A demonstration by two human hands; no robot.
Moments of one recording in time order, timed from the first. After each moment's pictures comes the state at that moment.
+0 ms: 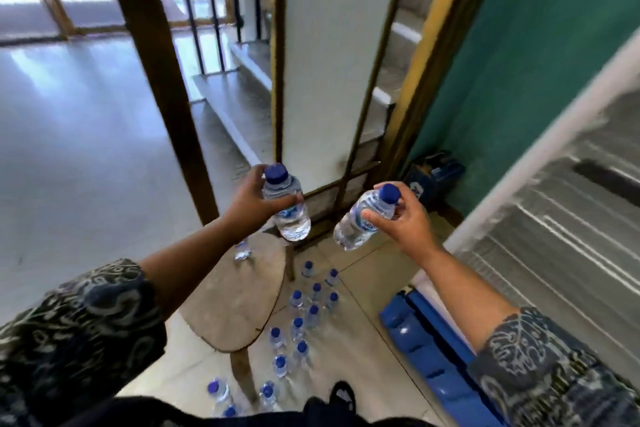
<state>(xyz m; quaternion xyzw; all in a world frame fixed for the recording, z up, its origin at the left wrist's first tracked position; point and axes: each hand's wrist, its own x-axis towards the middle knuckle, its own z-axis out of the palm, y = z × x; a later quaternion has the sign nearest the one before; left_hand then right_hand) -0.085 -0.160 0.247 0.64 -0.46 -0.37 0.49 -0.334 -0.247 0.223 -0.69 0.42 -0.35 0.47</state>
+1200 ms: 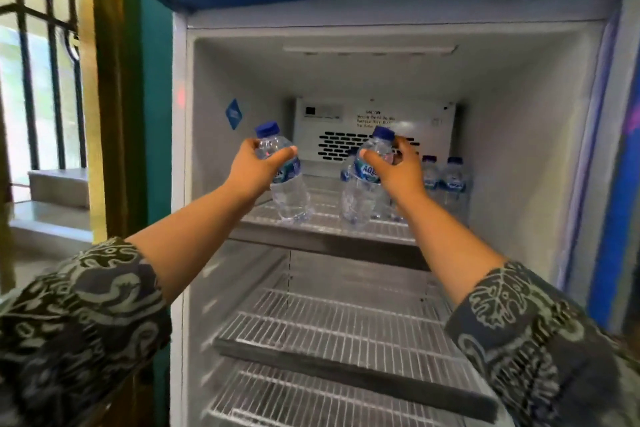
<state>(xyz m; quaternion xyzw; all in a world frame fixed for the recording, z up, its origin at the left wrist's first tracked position) -0.602 -0.417 0.575 0.32 -0.64 -0.39 0.58 -0.820 -0.356 0.576 -0.53 0.51 -0.68 0.04</state>
